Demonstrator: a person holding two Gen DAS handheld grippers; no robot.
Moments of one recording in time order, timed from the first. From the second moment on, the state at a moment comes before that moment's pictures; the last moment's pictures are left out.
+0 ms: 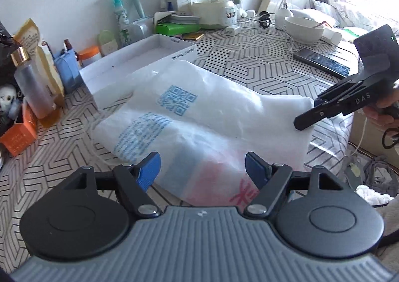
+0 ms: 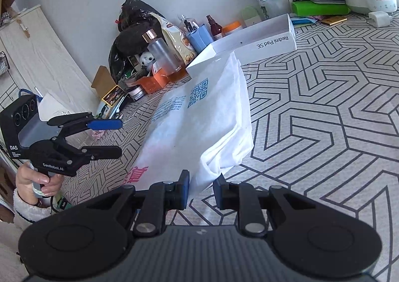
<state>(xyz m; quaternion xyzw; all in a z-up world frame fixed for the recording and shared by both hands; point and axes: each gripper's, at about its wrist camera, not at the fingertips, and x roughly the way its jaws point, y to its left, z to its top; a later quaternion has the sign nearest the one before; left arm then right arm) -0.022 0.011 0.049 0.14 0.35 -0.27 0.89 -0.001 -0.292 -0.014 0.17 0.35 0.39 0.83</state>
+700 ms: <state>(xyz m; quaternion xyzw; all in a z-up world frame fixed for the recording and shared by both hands) 0.002 0.010 0.006 0.13 0.38 -0.31 0.86 0.011 -0.270 -0.015 0.16 0.38 0.43 0.80</state>
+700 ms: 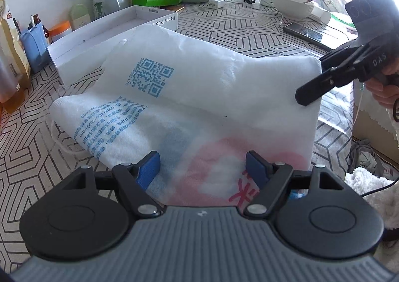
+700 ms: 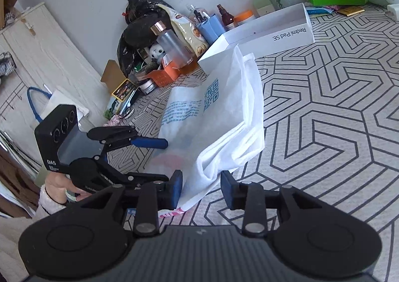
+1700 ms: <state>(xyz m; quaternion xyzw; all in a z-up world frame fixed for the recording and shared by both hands) -0.049 -0.008 0.029 0.22 0.28 -0.40 0.84 0.079 -0.283 -0.062 0.55 0.52 0.32 0.57</state>
